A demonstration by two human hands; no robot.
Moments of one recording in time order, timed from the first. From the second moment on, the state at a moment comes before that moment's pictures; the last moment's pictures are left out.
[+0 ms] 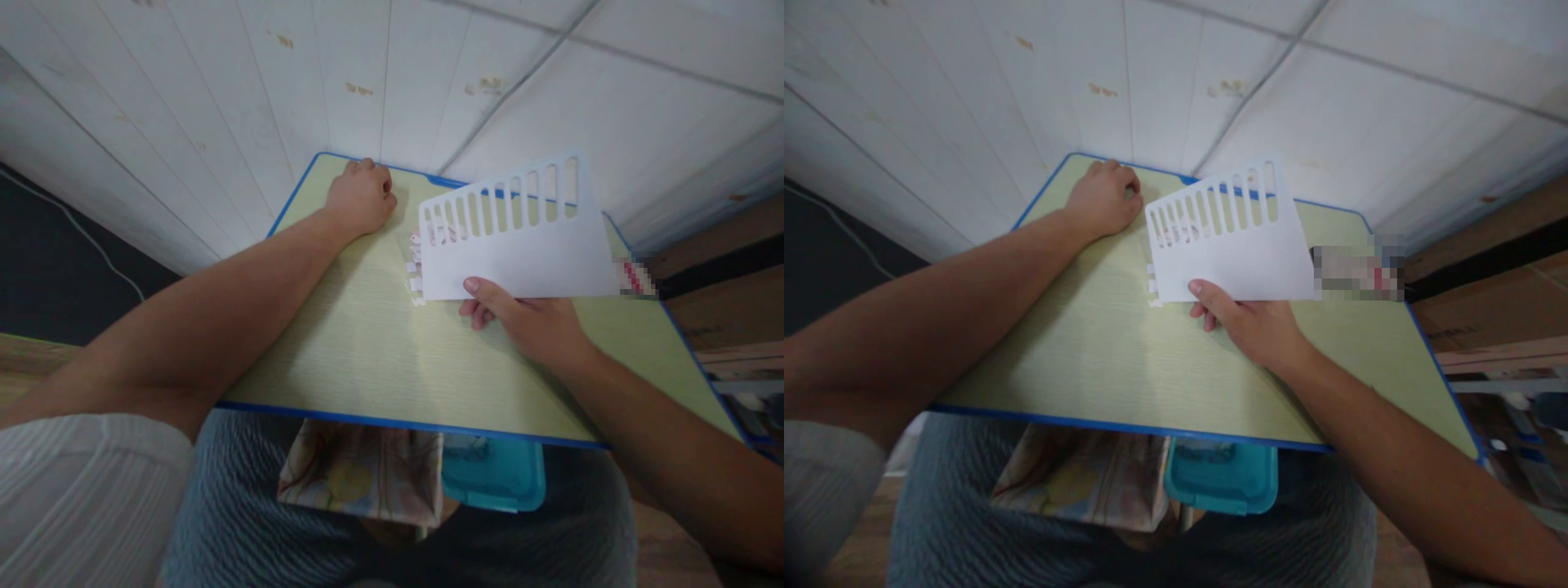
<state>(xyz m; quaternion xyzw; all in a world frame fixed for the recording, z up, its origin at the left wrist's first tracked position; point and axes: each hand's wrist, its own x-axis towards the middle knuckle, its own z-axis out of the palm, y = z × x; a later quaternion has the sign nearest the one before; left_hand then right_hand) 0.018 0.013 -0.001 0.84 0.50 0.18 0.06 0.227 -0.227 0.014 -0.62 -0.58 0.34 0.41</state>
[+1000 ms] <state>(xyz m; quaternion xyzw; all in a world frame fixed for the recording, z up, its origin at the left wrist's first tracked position) 0.015 0.025 -0.006 0.84 0.50 0.20 0.09 0.262 -0.235 0.056 -0.43 -0.66 0.61 0.12</state>
